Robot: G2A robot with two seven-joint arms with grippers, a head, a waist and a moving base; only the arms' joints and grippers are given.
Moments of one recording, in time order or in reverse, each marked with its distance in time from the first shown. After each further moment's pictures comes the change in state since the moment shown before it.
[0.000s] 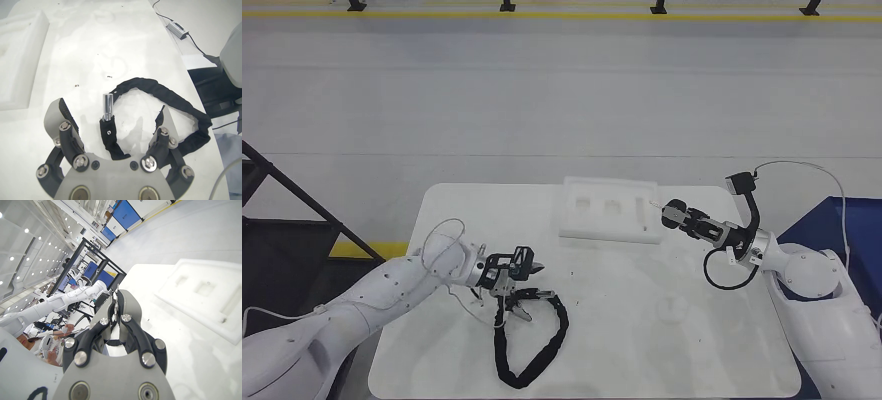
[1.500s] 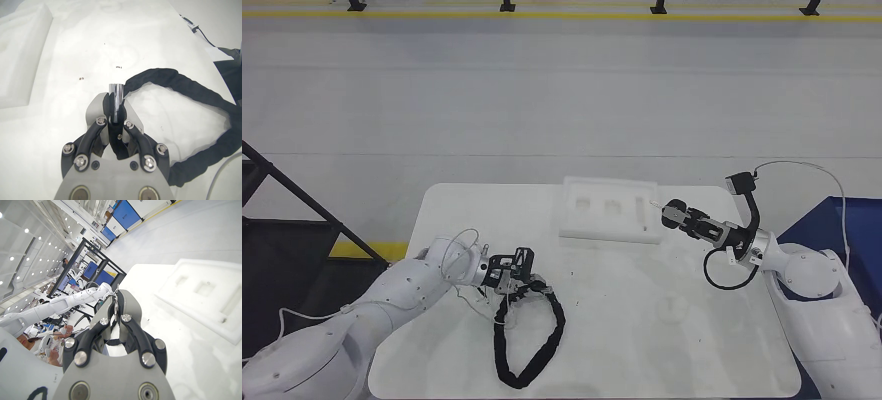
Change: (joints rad) left arm 0.040 -0.120 -0.071 0.215 0.189 0.091 0.220; right arm 0.000 0.000 0.000 0.000 0.000 0.000 0.000
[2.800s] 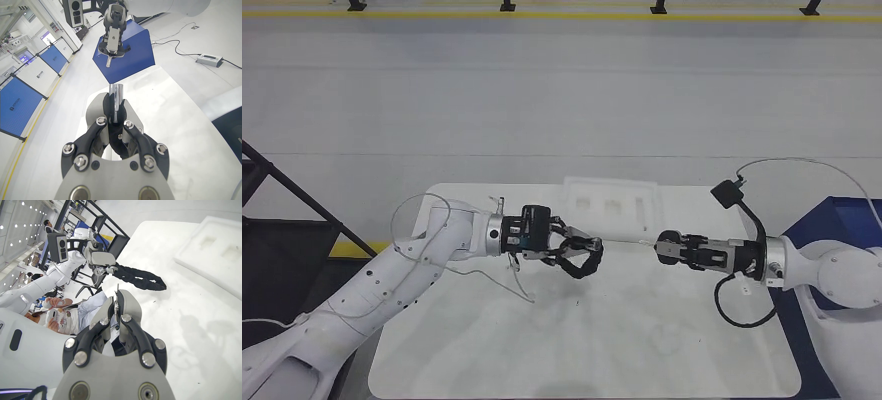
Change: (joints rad) left arm 0.052 0.130 -0.356 -0.665 -0.227 0.088 -0.267; right arm -0.083 0.056 0.123 -0.414 -0.018 0.373 0.338
